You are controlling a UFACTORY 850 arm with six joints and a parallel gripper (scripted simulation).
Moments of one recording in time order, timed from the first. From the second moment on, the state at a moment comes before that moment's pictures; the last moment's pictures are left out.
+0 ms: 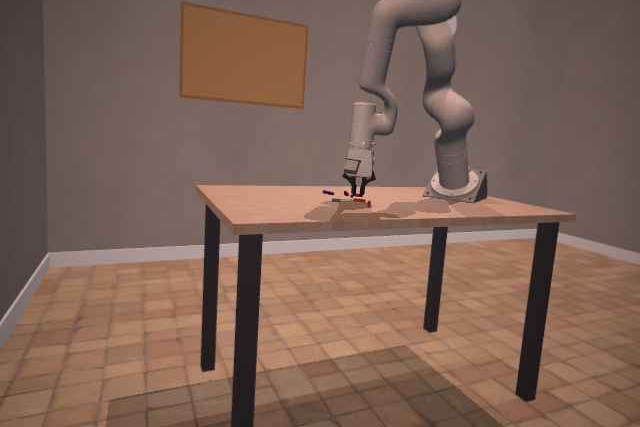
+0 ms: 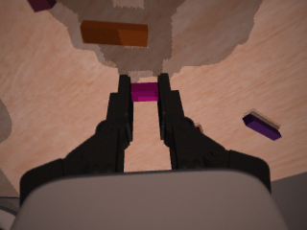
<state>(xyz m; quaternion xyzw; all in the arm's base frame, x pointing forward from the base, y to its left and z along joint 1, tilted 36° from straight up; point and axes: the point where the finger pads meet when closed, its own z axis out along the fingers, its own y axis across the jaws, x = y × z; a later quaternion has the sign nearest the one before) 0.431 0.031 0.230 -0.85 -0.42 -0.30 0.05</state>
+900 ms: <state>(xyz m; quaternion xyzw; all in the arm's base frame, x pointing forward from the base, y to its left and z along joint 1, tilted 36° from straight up) 0.434 0.033 0.225 -0.85 -0.42 -0.30 0.05</state>
